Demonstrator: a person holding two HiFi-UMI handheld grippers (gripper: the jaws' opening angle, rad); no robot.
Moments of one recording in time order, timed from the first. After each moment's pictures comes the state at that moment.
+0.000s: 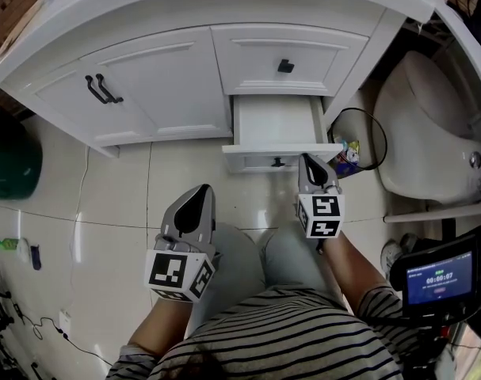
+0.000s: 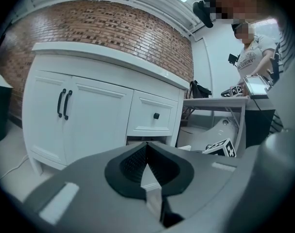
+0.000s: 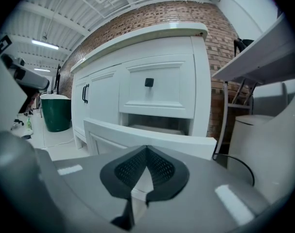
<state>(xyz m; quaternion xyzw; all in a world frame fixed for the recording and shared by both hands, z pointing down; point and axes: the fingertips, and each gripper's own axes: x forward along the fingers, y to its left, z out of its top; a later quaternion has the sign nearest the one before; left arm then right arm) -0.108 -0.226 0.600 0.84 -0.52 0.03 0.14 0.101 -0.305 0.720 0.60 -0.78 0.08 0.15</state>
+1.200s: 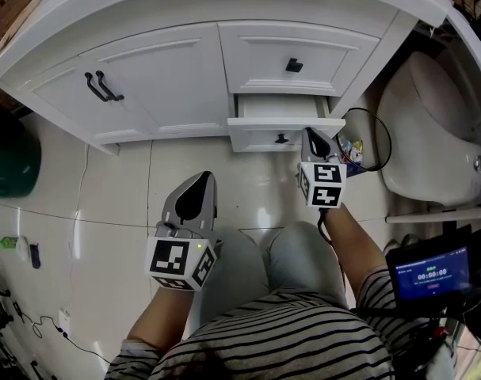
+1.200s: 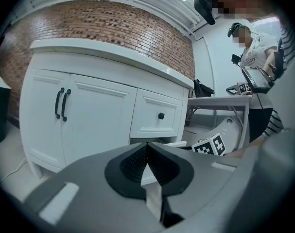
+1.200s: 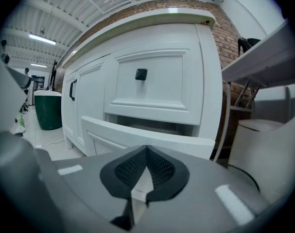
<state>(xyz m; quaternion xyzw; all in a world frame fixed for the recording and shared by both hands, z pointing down) -0.115 -0.258 0.613 0.84 -0.53 0.03 0.13 0.103 -0.380 0.722 0.62 -0.77 0.07 0.16</state>
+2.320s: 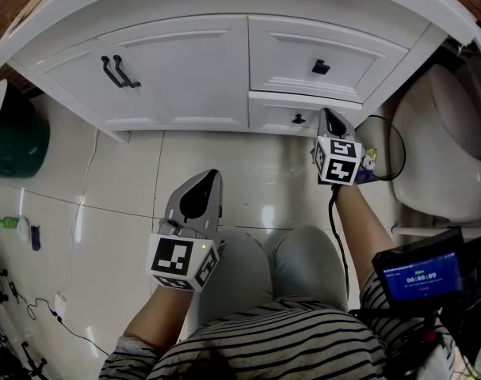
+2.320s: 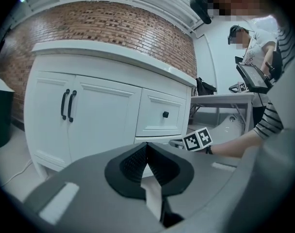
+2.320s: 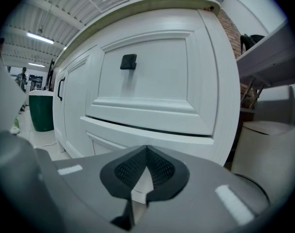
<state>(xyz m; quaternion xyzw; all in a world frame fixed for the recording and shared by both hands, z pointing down) -0.127 -0.252 0.605 0.83 -0.54 0.04 0.13 0.112 -0.439 0.707 0.63 -0.76 0.06 0.16</state>
